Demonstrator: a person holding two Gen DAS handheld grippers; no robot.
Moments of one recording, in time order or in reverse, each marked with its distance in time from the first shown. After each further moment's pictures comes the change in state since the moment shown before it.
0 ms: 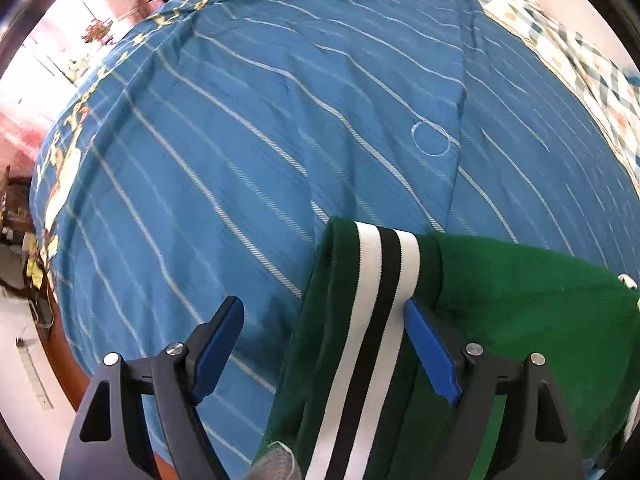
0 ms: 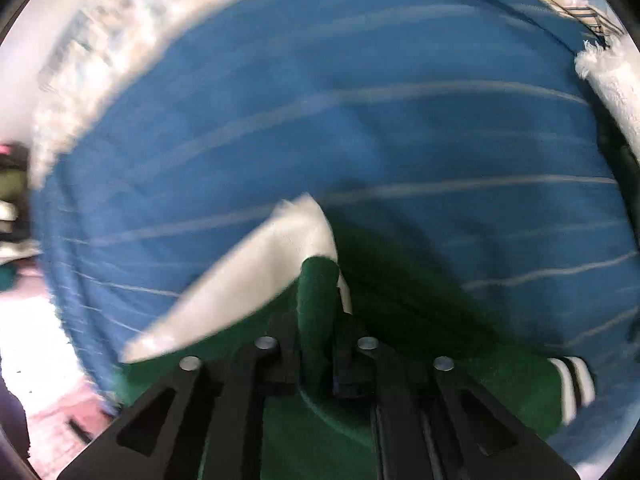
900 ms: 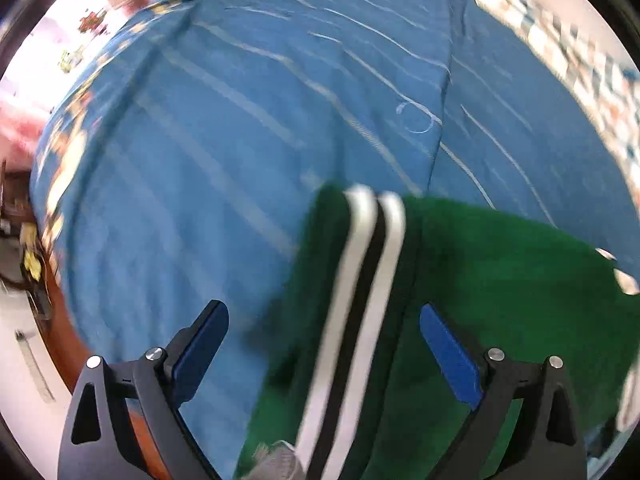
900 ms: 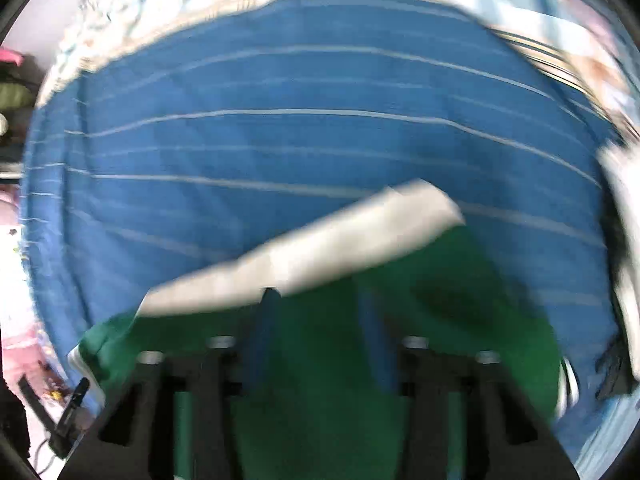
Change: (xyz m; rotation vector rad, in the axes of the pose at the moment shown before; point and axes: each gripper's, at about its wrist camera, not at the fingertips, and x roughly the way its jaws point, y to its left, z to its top) left arm -0.034 0.008 -0.026 -0.005 0.061 -0.043; right arm -0.017 0.106 -0.035 -0.211 -0.081 -0.055
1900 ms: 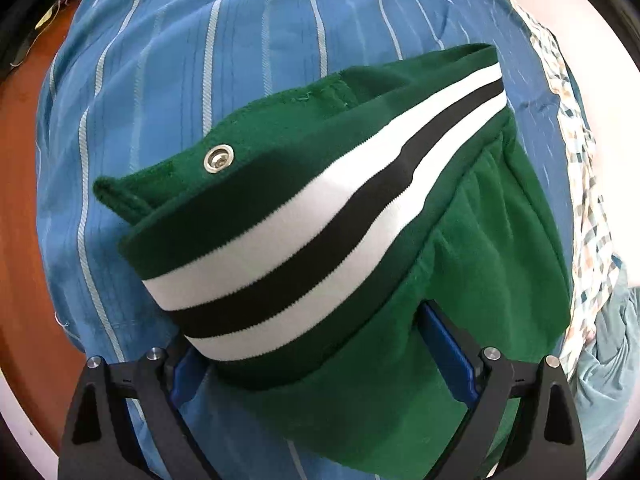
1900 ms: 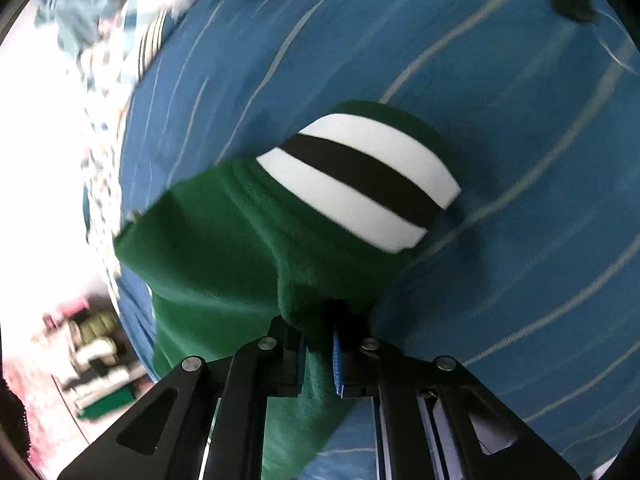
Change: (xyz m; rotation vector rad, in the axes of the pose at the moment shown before) left arm 0.052 0.010 -0.159 -0.674 0.022 -0.302; right arm 0.096 -0.251 -0.188 0.732 -0.093 0.486
